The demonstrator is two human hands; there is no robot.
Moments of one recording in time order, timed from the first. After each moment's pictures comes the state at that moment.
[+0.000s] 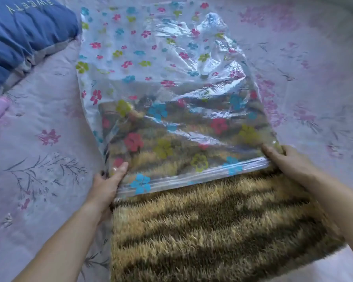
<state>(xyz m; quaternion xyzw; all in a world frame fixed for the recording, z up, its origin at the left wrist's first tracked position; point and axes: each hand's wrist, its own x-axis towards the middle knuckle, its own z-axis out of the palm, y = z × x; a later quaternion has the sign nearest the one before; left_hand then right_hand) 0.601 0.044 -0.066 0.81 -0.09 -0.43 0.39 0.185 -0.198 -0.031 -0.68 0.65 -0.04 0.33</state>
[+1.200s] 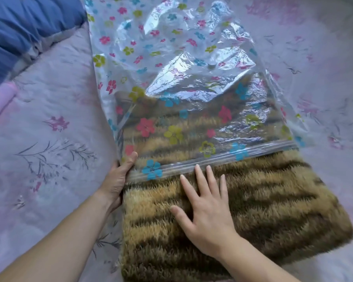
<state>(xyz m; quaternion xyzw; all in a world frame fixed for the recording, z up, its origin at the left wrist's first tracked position) 0.590 0.057 -0.072 0.62 -0.02 -0.56 0.55 0.336 0.032 -0.017 -0.88 0.44 0.03 0.19</state>
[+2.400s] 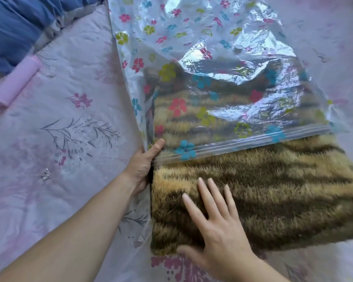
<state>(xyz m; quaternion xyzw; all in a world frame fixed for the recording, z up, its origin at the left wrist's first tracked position) 0.591 0.074 -0.088 0.58 -0.04 -0.58 0.58 0.334 0.112 -0.053 -0.94 0.31 -0.05 0.12</state>
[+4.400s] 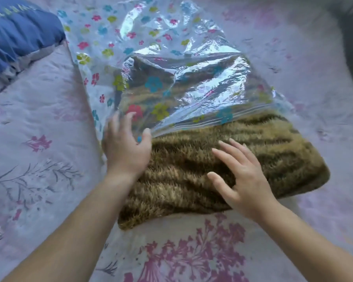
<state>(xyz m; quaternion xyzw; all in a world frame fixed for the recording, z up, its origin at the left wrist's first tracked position) 0.554 -0.032 0.008 0.83 -0.43 -0.14 0.31 0.286 -0.058 -0.007 -0.85 0.45 -0.19 0.19</state>
